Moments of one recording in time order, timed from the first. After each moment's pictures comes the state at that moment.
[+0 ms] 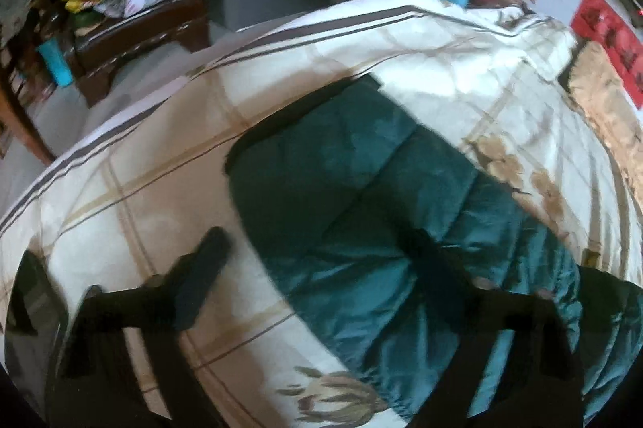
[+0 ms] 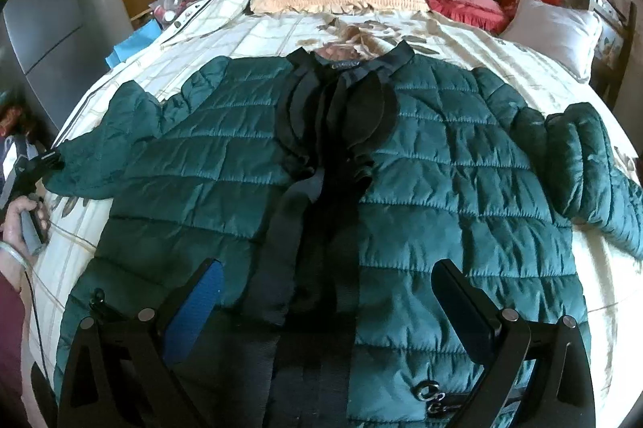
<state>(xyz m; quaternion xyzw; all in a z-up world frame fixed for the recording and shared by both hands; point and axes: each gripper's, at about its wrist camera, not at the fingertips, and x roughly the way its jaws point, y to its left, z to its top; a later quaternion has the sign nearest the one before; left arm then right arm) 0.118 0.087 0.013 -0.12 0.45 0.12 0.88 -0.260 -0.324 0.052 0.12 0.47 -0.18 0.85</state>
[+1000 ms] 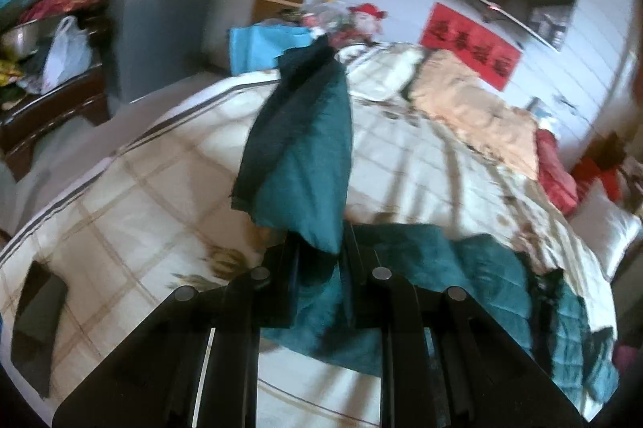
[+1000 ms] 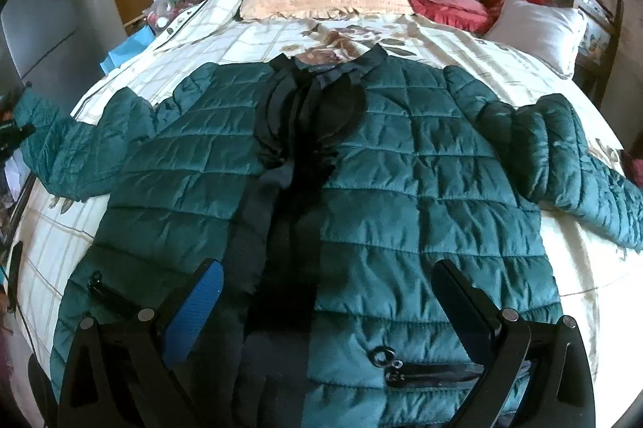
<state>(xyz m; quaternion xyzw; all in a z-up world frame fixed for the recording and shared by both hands) -0.003 -0.010 0.146 -0.11 0.35 -0.09 0.92 -0.297 -0.334 0.068 0.11 0.46 -0.20 0.86</state>
